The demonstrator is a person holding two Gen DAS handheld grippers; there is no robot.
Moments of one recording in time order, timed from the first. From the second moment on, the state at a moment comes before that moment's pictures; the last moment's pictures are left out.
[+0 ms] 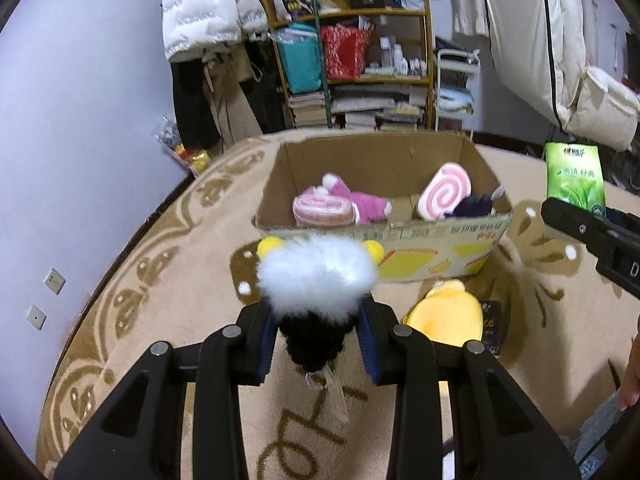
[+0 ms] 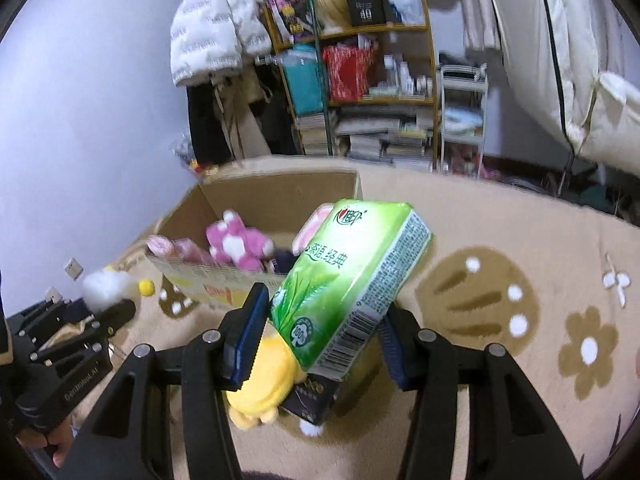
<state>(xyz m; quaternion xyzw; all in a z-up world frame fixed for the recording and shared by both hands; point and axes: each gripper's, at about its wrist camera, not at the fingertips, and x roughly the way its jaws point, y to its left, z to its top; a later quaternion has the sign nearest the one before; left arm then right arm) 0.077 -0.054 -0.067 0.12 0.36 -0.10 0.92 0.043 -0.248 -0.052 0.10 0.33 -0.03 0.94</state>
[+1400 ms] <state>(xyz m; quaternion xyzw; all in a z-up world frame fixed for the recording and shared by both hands) 0.108 -0.083 0.026 0.11 0.19 -0.11 0.97 0.103 -0.252 -0.010 0.08 0.22 0.00 0.97</state>
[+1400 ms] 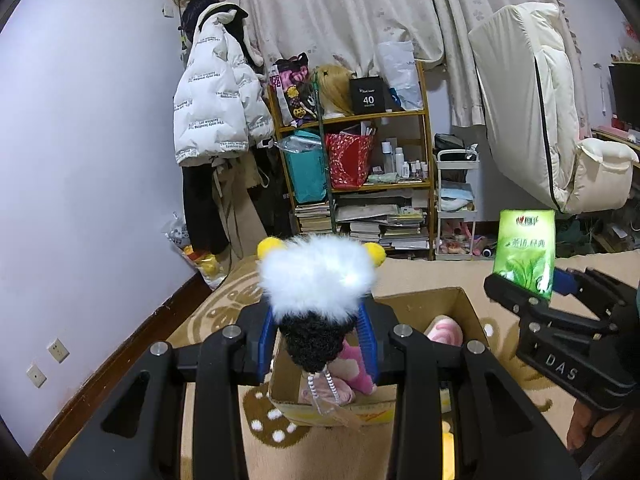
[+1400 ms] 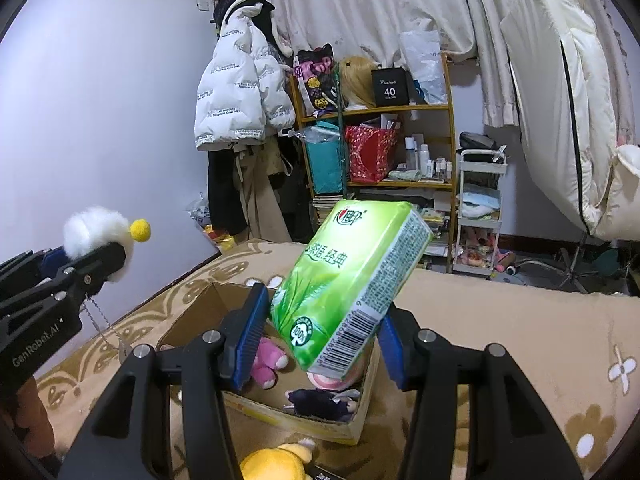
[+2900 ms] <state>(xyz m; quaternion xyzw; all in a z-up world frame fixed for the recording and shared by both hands) 0.180 -0.087 -0.046 0.08 0.34 -0.13 0.93 0.133 -0.251 -0.083 0.11 0.30 0.06 0.95</state>
